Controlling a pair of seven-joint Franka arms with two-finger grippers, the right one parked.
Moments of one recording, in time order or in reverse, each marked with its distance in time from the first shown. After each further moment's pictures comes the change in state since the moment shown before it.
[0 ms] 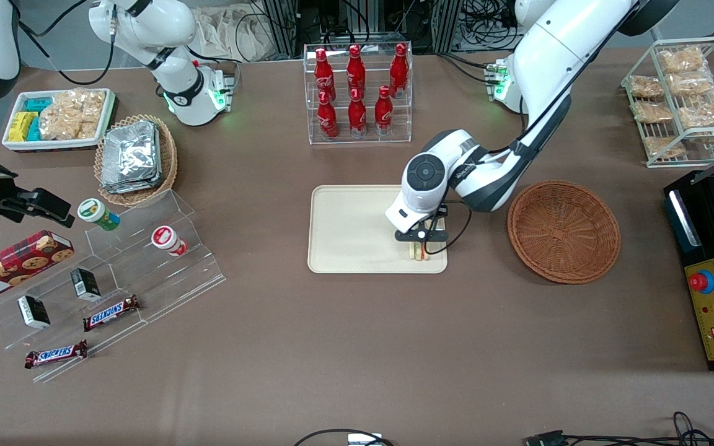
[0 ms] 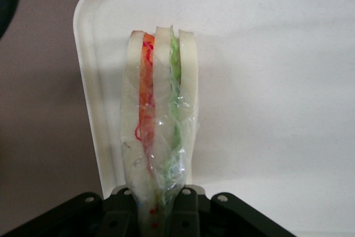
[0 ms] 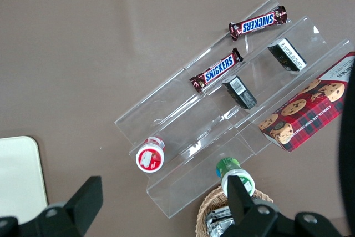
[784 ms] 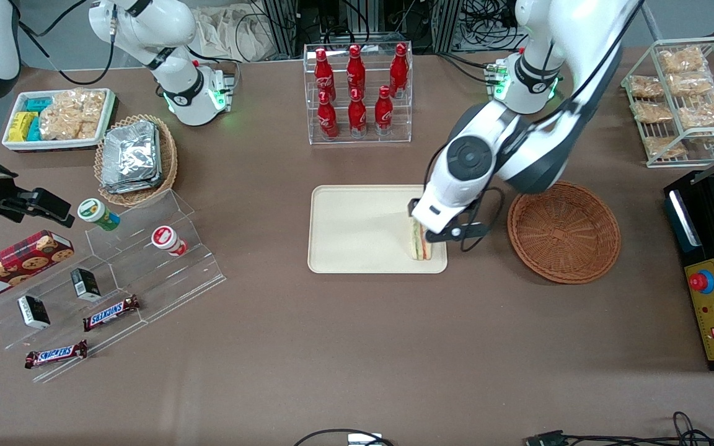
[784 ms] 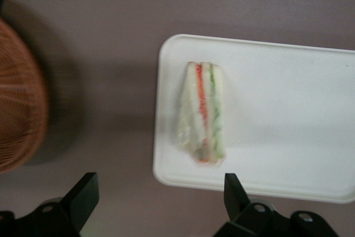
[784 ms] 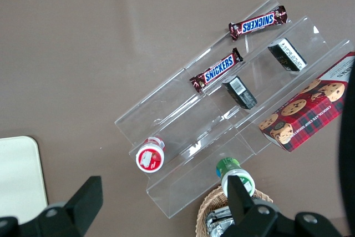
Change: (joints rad) arm 0.117 -0.243 -0.027 0.186 -0.206 -0.394 0.127
